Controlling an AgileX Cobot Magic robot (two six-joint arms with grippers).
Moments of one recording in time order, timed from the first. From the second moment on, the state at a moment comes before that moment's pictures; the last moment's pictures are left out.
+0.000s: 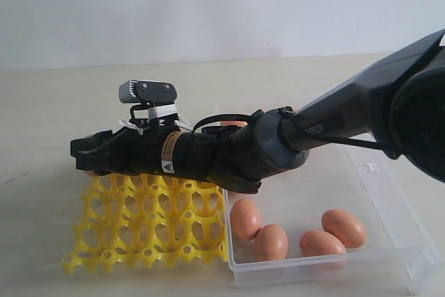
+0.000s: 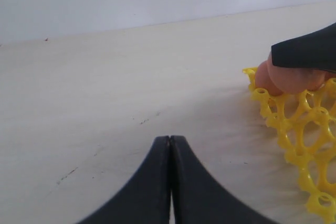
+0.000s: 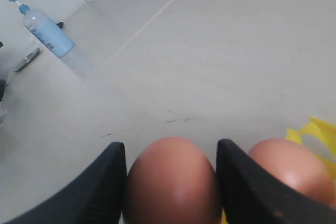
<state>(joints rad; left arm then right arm) -0.01 0.01 0.01 -0.09 0.37 0.16 0.78 2.27 -1.27 -0.57 -0.73 0.95</state>
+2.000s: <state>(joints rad) -0.01 0.01 0.01 -0.09 0.37 0.16 0.54 1.81 -1.27 -0.18 0.76 0.38</state>
